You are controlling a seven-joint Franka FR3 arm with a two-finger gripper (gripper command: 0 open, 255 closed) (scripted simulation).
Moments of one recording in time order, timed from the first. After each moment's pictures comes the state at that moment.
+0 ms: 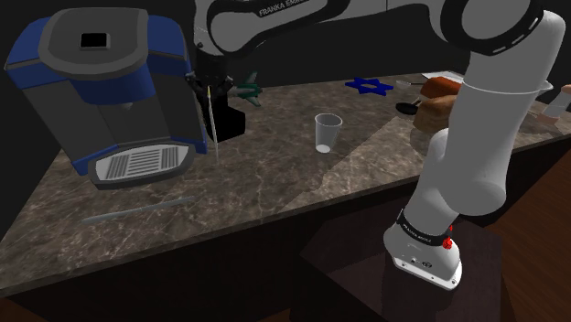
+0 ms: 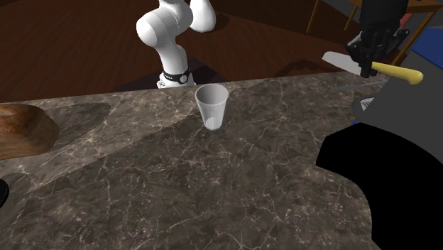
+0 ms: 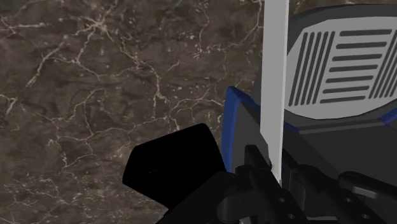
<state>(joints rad) 0.35 0.14 -0.02 -1.77 -0.09 2.22 0.92</state>
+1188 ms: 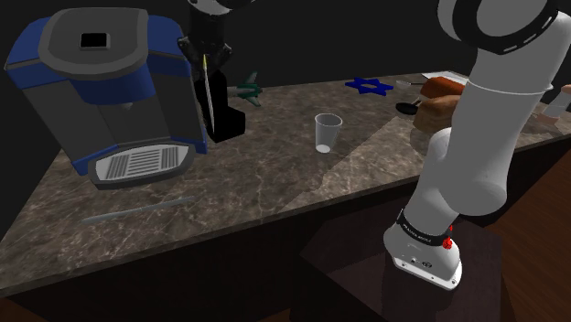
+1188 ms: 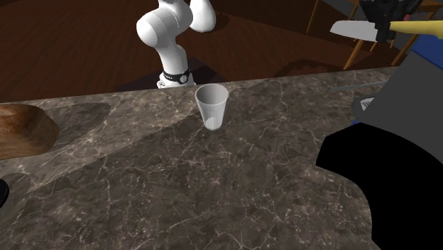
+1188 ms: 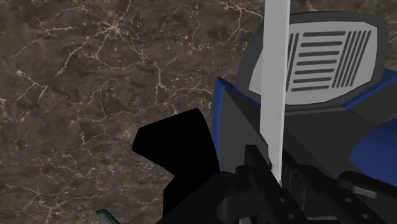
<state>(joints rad) 0.36 0.10 -0.01 -1.61 -0.09 2.02 0.93</state>
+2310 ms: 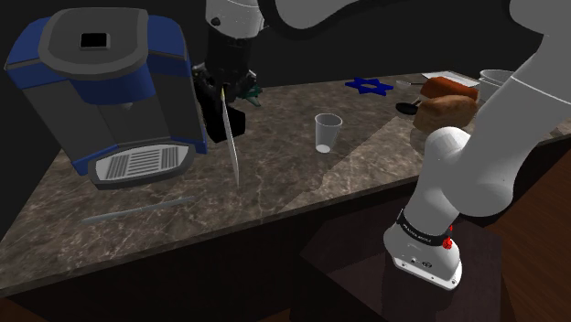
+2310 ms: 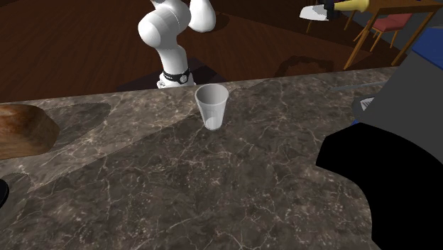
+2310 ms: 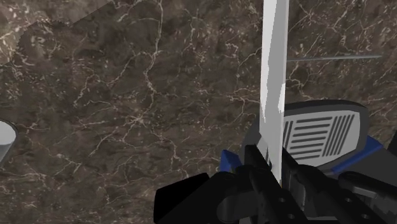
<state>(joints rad) 0.47 -0.24 0.12 -2.02 -0.14 2.07 1.18</state>
